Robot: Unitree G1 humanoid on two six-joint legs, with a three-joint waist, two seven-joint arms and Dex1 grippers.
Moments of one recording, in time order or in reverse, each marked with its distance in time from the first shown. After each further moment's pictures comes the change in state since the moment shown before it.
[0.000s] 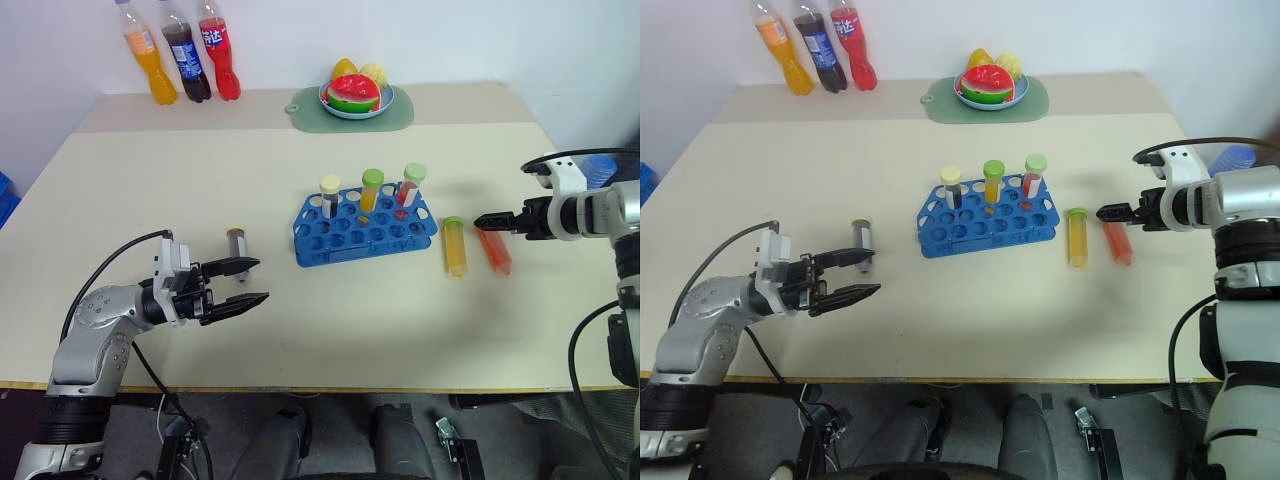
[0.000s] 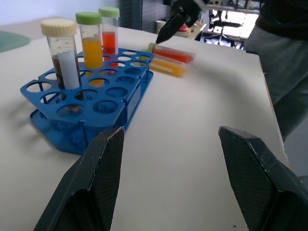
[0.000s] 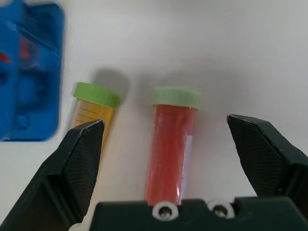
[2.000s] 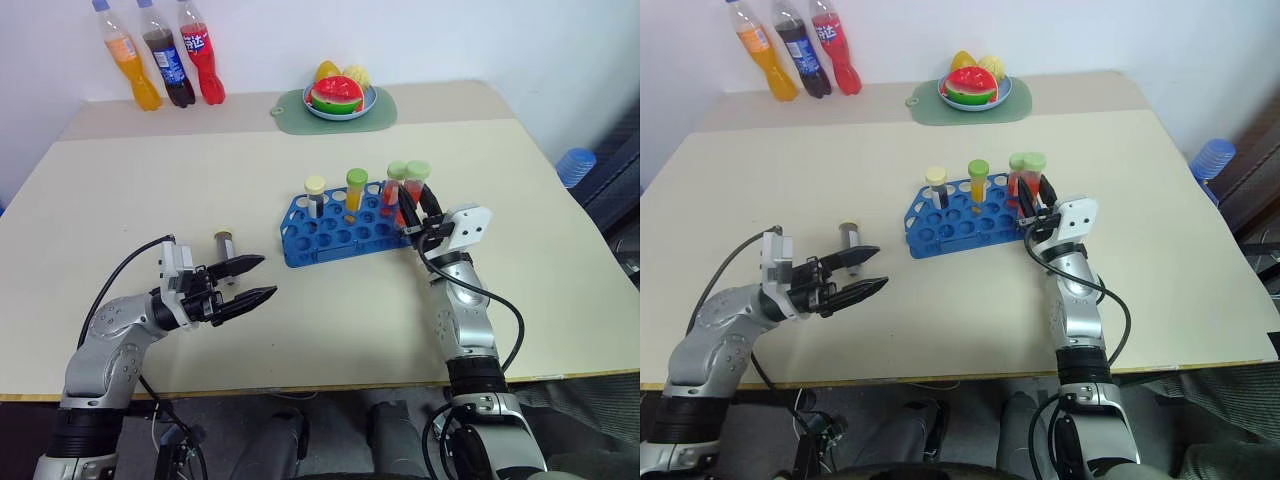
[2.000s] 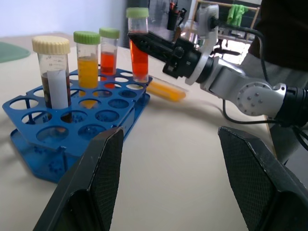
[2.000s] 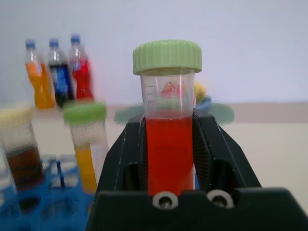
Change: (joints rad) left arm 0.043 -0.076 -0.001 -0.047 -0.053 0.024 0.105; right arm 0.654 0.769 -0.324 -0.516 -0.062 -1.339 -0.504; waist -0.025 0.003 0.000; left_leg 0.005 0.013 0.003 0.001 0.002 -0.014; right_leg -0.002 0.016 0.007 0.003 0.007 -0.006
